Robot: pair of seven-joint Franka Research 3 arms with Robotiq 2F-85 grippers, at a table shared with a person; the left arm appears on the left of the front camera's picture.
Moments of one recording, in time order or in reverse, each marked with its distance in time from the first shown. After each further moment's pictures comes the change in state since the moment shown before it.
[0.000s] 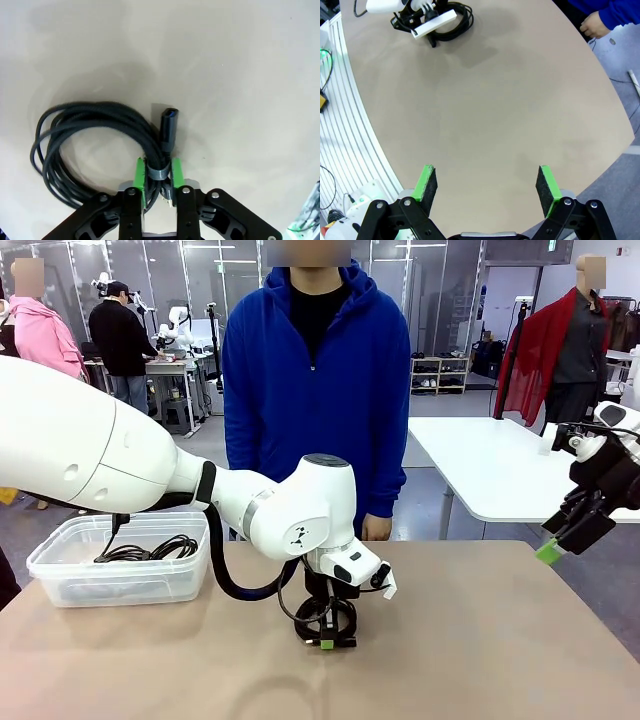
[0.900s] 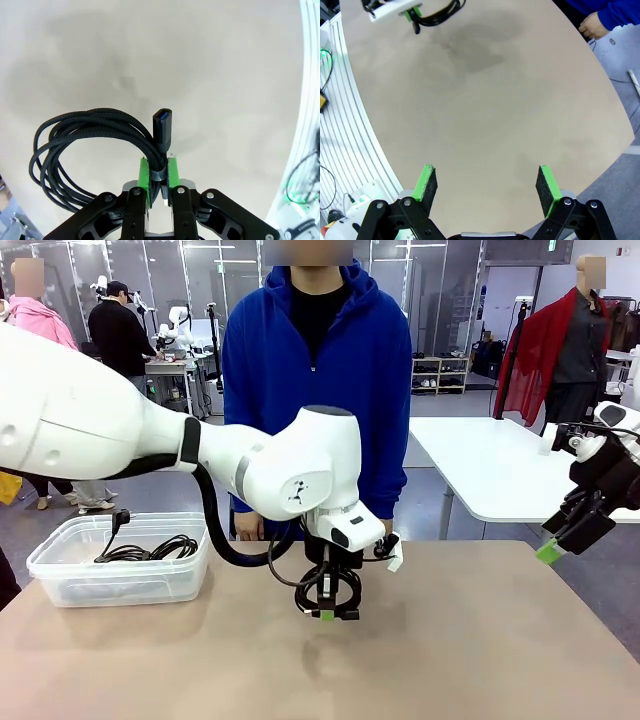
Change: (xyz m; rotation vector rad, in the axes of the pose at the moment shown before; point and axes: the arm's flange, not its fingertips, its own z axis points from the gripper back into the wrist) left arm -0.001 -0.024 0.087 0.020 0.012 -0.128; right arm 0.000 0.000 0.000 0.000 0.000 0.000
